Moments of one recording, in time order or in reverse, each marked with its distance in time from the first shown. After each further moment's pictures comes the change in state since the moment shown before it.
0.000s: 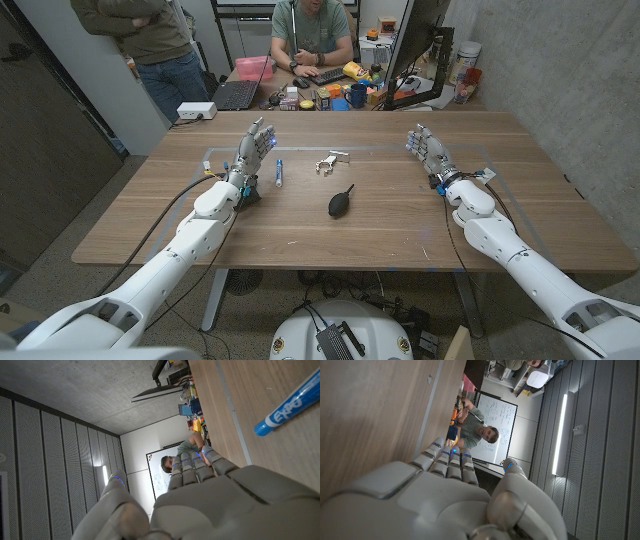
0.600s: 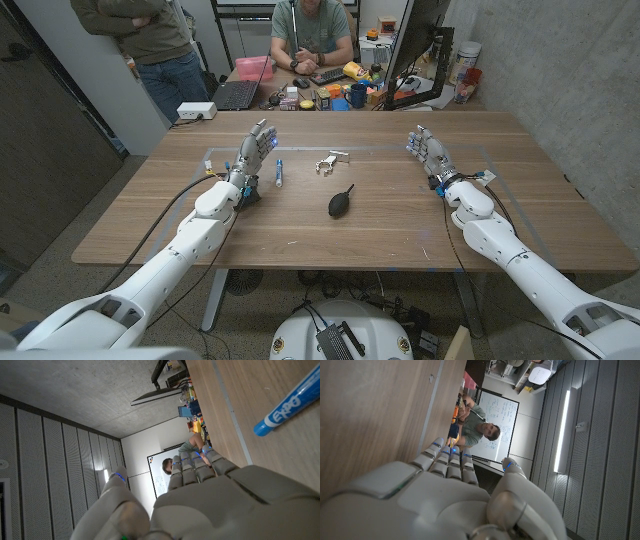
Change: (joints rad) left arm -0.013 0.004 0.011 0.014 0.038 -0.024 0.001; left_hand 0.041 0.009 0.015 -0.015 0.007 0.016 -0.005 0.008 0.000 0.020 -0.013 0.004 0.000 0.019 -0.010 0.004 0.000 0.003 0.003 0.000 0.000; right arm -0.013 0.002 0.004 -0.017 0.000 -0.006 -0.023; right_hand 0.000 0.000 0.000 0.000 0.000 0.000 0.000 0.000 0.000 0.000 0.000 0.000 0.000 0.000 0.000 0.000 0.000 0.000 0.000 0.000 0.000
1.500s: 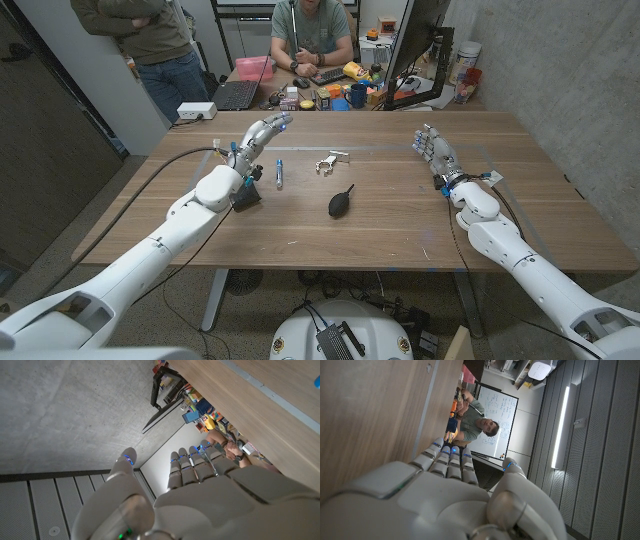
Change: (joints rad) left arm 0.013 0.166 0.056 -0.280 0.350 0.099 0.168; left_hand 0.204 0.070 0.077 -0.077 0.011 0.066 -0.020 0.012 0.000 0.070 -0.023 0.015 0.000 0.070 -0.019 0.011 -0.003 0.070 0.002 0.012 0.000; right arm -0.026 -0.022 0.020 -0.031 0.003 0.009 -0.019; right_hand 0.000 0.000 0.000 0.000 0.000 0.000 0.000 0.000 0.000 0.000 0.000 0.000 0.000 0.000 0.000 0.000 0.000 0.000 0.000 0.000 0.000
